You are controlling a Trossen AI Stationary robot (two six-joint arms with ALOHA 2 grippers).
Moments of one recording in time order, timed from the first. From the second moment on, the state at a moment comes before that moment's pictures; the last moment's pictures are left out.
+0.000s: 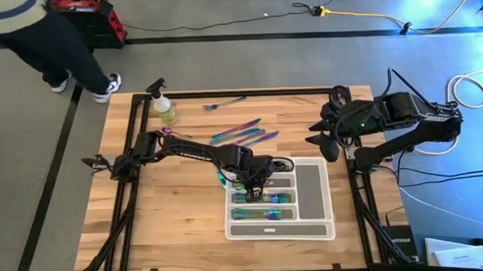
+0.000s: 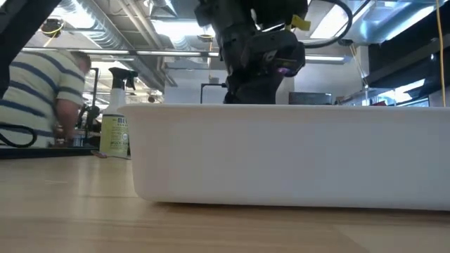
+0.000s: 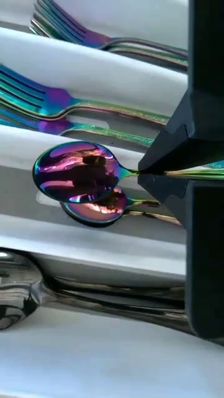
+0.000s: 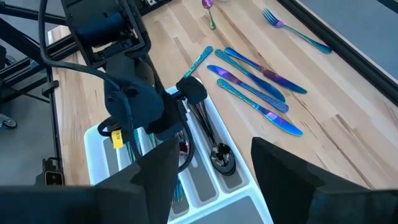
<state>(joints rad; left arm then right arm) -0.08 2.16 1.77 -0.76 0.04 -0.25 0.13 1.05 1.46 -1.19 0.21 0.57</state>
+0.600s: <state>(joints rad) -0.07 2.16 1.77 -0.79 0.04 -0.13 0.13 1.05 1.46 -1.18 0.22 0.58</state>
